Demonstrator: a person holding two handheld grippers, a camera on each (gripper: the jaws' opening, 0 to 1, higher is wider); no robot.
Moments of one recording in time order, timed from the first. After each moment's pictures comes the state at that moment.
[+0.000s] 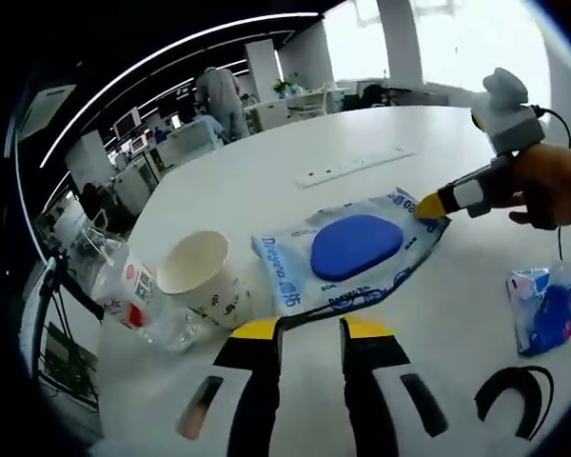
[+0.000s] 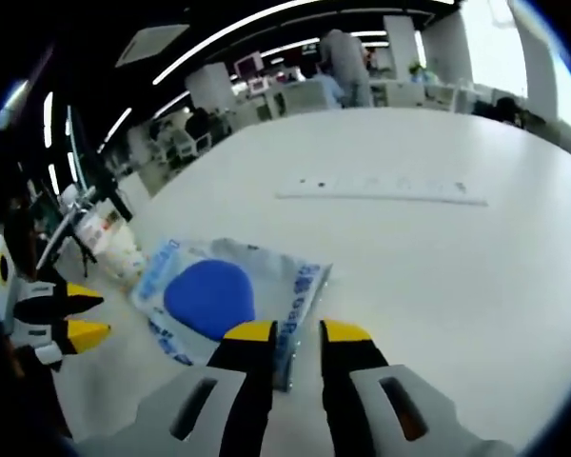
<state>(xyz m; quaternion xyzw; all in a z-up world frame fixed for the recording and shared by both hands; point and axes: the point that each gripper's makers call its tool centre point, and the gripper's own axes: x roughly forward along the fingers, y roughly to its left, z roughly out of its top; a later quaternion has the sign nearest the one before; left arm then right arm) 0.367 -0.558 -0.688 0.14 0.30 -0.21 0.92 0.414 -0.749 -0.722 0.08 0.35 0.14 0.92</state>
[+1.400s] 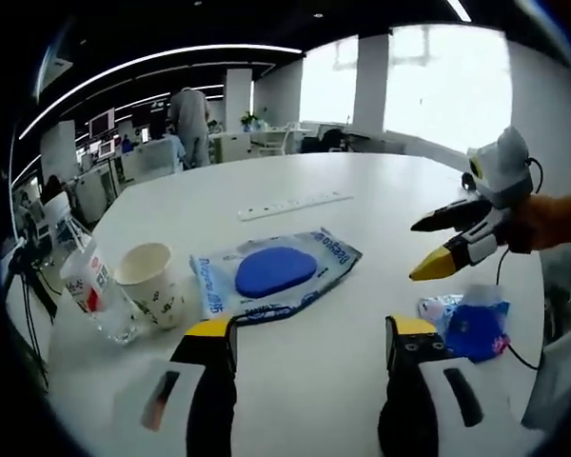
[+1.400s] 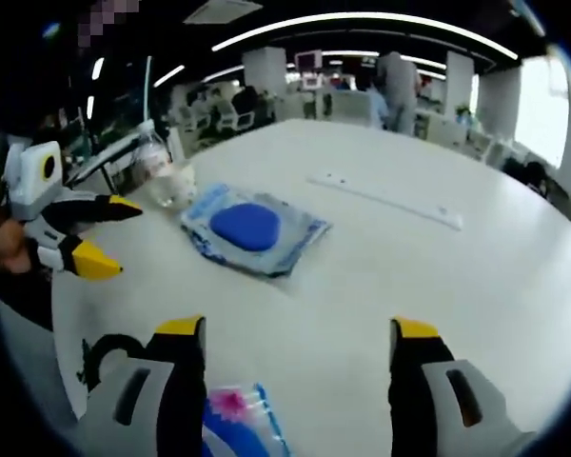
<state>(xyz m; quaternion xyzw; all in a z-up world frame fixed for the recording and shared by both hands) 0.303 -0.606 -0.661 0.06 0.25 -0.34 0.91 0.310 -0.783 -0.694 -0.05 0.34 0.22 0.91</state>
